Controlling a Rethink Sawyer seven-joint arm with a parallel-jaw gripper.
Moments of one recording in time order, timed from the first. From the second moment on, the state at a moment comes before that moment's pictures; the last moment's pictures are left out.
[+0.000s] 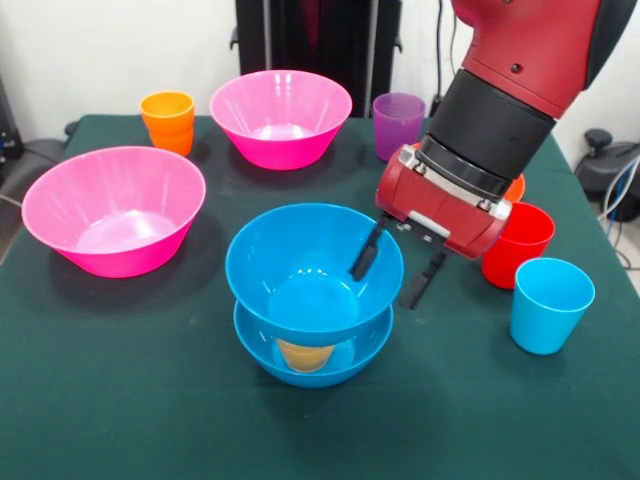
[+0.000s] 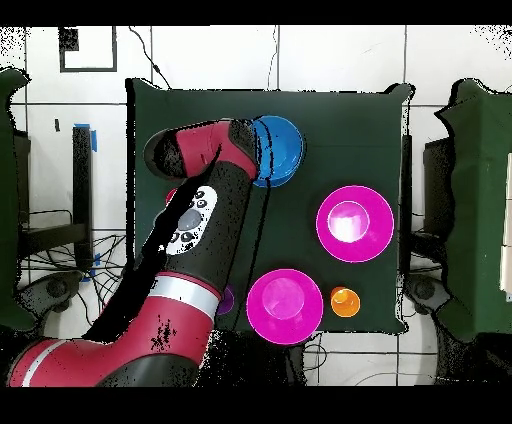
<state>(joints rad) 0.21 -0.24 -0.49 1.04 -0.04 0.58 2.28</state>
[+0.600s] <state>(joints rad) 0.20 -0.25 -0.48 1.04 -0.04 0.58 2.28</state>
